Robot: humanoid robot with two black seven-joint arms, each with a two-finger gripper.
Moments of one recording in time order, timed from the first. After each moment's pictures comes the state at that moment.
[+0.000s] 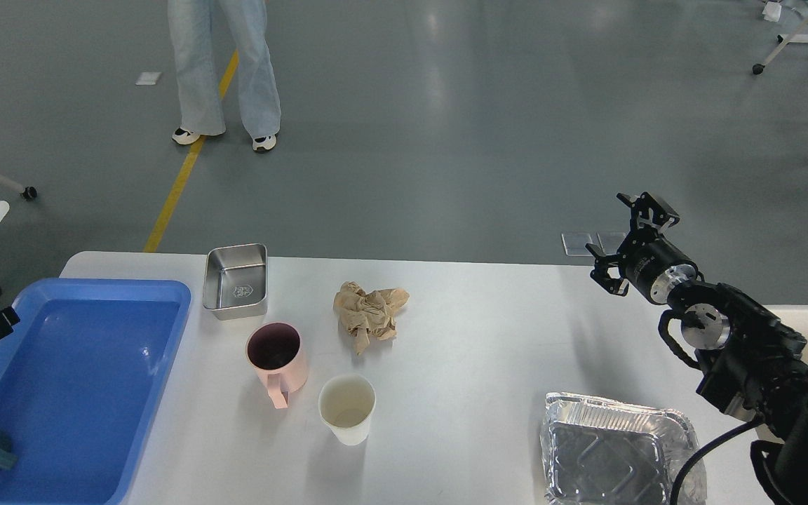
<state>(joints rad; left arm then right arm) 0.20 1.32 -1.09 -1.66 1.15 0.02 0.11 0.84 -0.13 0.43 0.13 0.20 0.50 0.19</state>
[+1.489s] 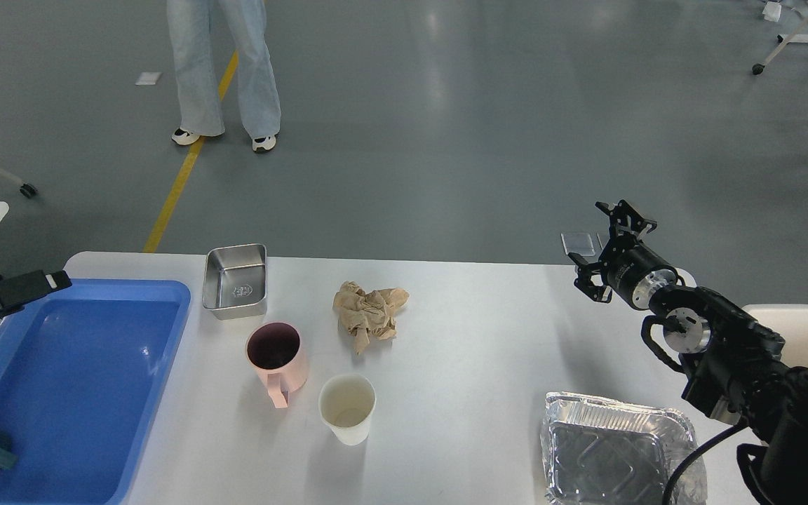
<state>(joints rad) -0.24 1.08 -0.91 -1.30 1.21 -0.36 -0.17 0.84 -0.08 0.38 0.12 0.20 0.49 0.19</state>
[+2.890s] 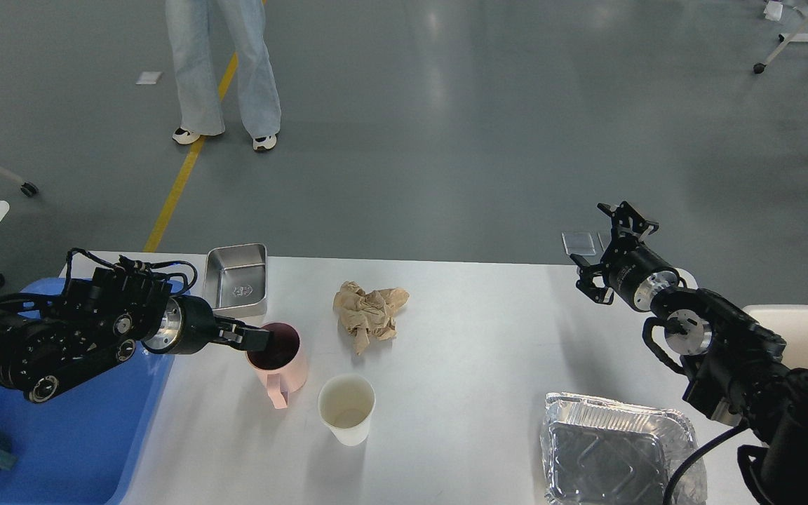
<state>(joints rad) -0.98 0.50 0.06 -0.95 1.43 -0.37 -0.14 0.84 -0.09 0.38 0.12 0.20 0.49 0.19</state>
